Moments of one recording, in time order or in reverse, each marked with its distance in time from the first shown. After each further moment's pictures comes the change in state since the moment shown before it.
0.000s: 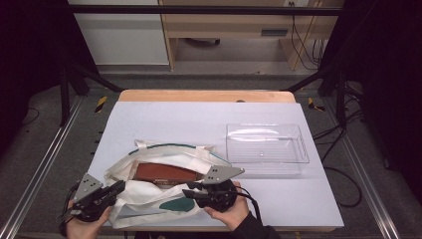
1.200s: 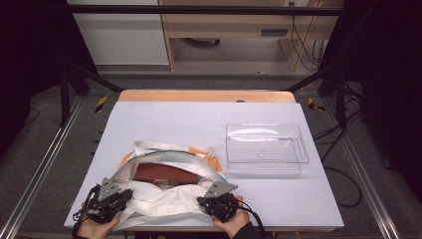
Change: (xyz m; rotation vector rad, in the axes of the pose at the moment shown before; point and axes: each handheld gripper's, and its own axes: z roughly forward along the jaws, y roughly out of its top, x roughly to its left) left arm -0.005 -0.020 0.033 0.177 0.016 0.073; right arm -0.017 -0.075 0.031 0.190 -0.156 0.015
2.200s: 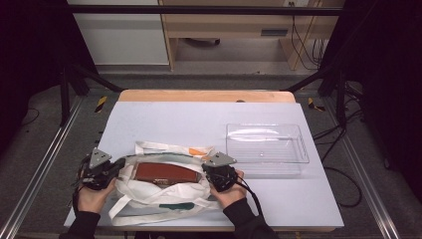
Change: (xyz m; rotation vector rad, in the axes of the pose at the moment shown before) left arm 0.056 0.048 0.023 -0.123 0.080 -0.053; right arm -0.039 0.054 0.005 -0.070 -0.299 0.041
